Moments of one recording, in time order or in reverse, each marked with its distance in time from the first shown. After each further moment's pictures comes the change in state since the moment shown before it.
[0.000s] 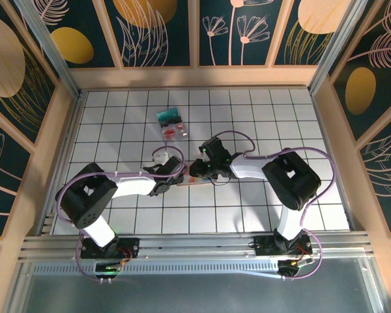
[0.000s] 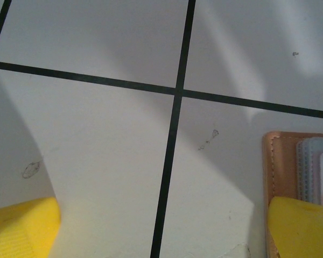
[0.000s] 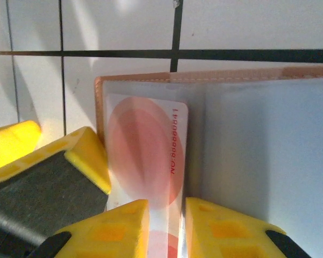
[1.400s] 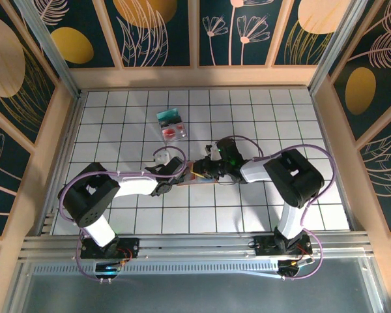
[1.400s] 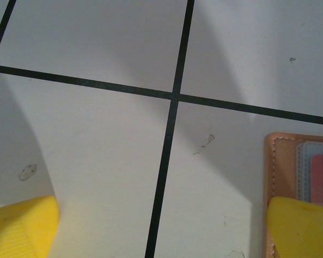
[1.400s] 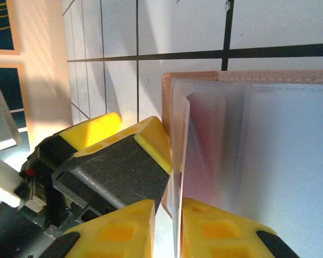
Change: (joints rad) left arm -0.019 0.018 0.014 -0.006 -0.032 -0.020; right arm -0.109 0.002 -0.172 0.417 -0.290 0.169
